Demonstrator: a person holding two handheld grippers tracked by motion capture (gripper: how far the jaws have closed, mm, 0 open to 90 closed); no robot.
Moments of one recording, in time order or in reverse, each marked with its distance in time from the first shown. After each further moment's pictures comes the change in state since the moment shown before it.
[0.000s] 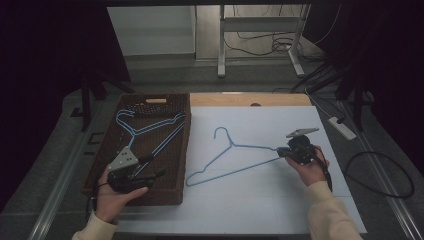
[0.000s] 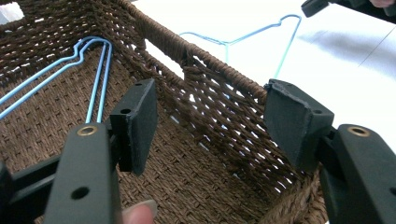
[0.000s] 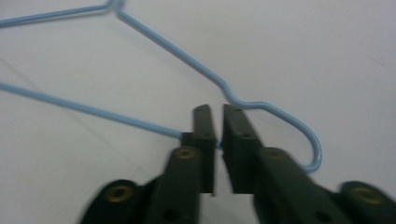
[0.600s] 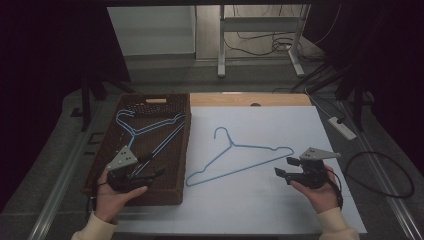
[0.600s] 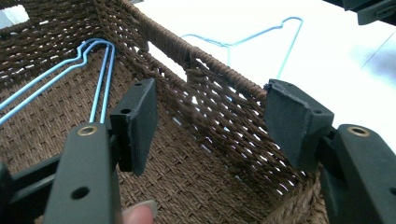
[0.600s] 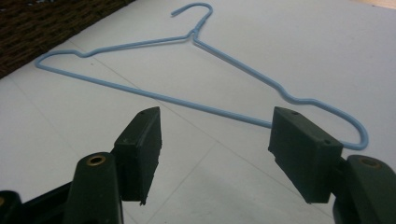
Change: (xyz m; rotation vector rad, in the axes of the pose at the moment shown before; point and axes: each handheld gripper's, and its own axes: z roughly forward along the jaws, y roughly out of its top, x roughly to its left) left arm 0.000 0.001 -0.001 -0.005 0.004 -0.004; right arm 0.037 -0.050 -0.052 -0.247 0.115 -0.021
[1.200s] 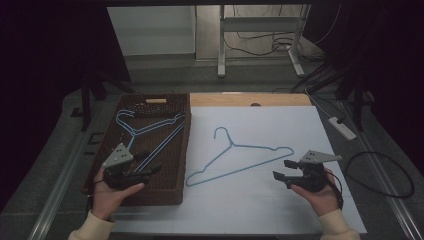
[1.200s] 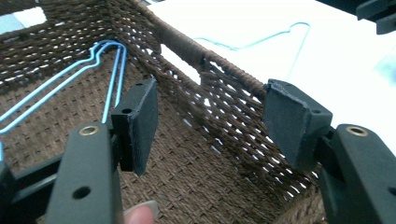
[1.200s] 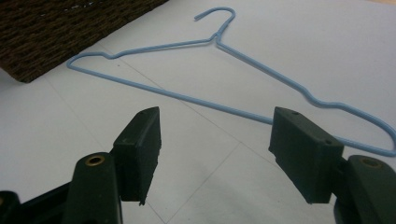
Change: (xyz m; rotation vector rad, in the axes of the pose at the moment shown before) left arm 0.008 0.000 -0.002 -0.008 0.011 -0.010; right arm 0.006 -0.005 -0.004 -0.026 0.076 -0.001
